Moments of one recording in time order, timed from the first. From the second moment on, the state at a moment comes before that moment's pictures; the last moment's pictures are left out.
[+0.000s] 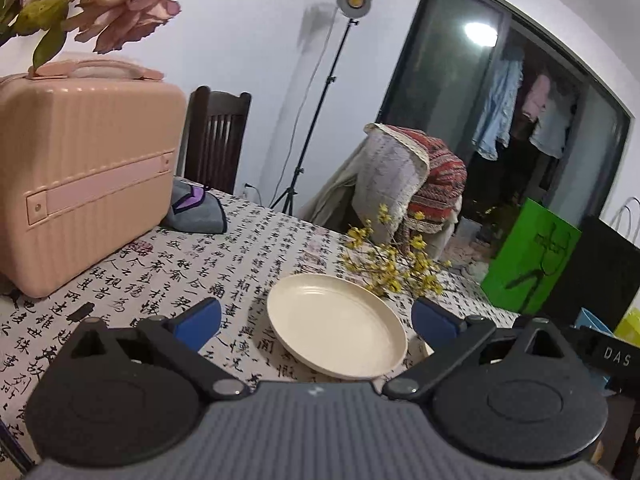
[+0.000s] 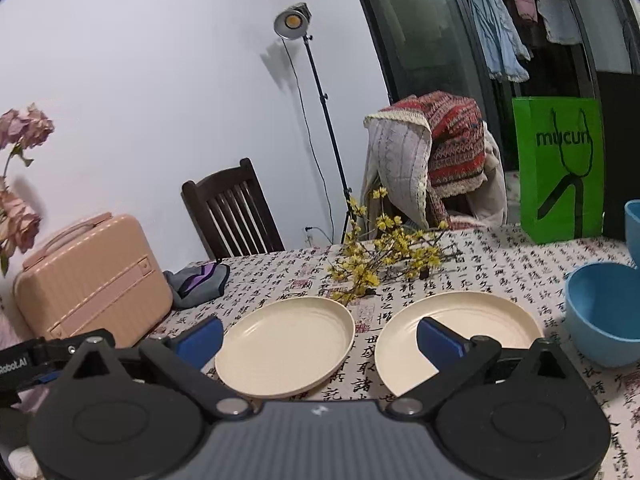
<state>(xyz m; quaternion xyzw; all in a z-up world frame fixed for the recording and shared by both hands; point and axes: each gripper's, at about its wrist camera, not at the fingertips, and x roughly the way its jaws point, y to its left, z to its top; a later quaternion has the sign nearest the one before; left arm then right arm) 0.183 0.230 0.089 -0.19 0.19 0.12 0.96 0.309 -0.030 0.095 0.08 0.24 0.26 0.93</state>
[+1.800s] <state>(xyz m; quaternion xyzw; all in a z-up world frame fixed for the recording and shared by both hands) 0.319 0.294 0.015 -0.31 0.23 0.19 0.91 0.457 0.064 0.032 0.00 0.30 0.23 0.93</state>
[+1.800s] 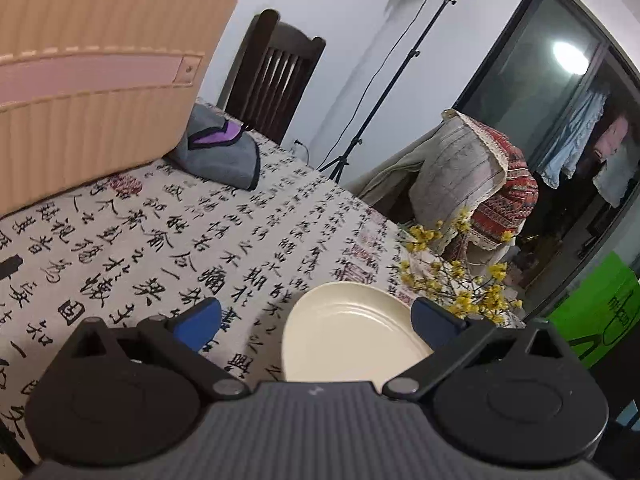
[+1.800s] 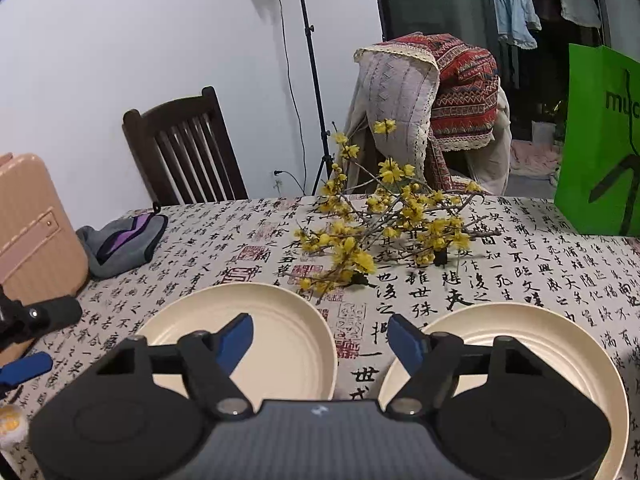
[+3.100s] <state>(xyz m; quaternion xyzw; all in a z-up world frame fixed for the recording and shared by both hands) 0.342 0.300 -0.025 -0.31 0.30 0.16 0.89 0.487 0.073 -0.007 -0.03 0.37 0.24 0.90</state>
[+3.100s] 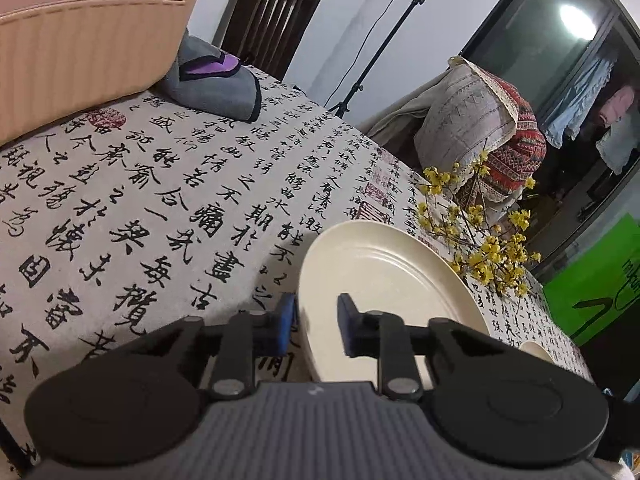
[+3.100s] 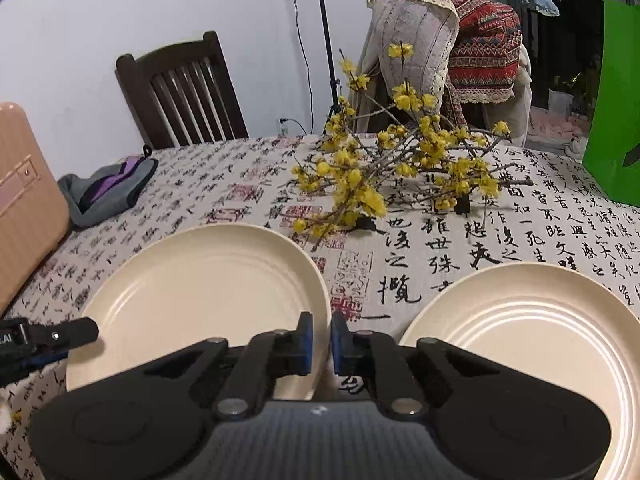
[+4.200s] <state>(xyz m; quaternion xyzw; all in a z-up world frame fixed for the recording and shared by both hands) 0.345 0.297 -0.027 -0.27 0.33 0.18 0.89 0.465 0.078 0.002 -0.07 0.36 0.25 0.90</state>
